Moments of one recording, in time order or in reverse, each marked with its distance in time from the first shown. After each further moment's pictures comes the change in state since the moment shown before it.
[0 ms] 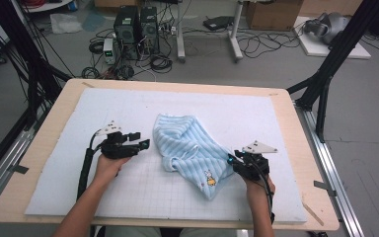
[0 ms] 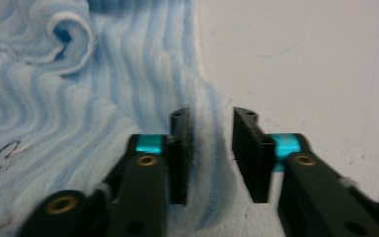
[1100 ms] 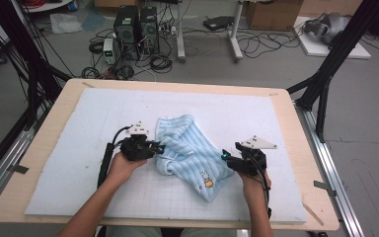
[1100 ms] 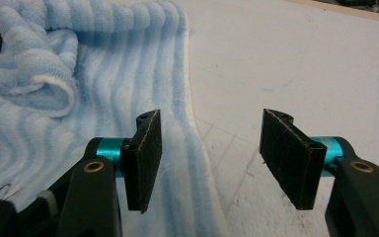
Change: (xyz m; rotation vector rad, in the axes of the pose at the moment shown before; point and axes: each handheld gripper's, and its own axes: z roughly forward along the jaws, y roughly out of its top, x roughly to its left) left arm -0.043 0.024 0.026 0.203 -0.032 0.128; right arm 0.001 0.013 0.006 -0.069 0.019 0.016
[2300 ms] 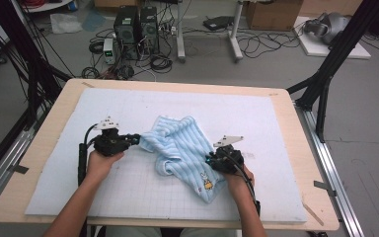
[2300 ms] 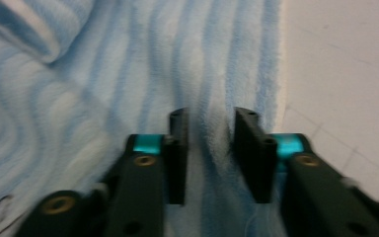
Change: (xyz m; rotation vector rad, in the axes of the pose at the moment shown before) left arm 0.044 -0.017 -0.048 -0.097 0.124 -0.094; right arm 0.033 0.007 0.051 0.242 0.160 -0.139
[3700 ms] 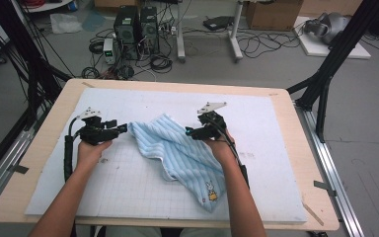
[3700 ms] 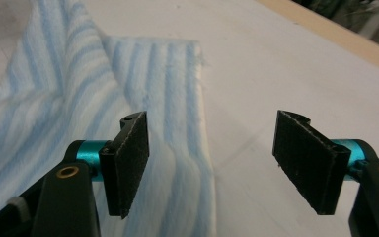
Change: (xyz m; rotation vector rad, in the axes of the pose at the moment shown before) left arm 0.057 0.002 -0.012 -0.077 0.147 -0.120; right arm -0.027 0.097 0.044 -0.140 0.046 -0.086
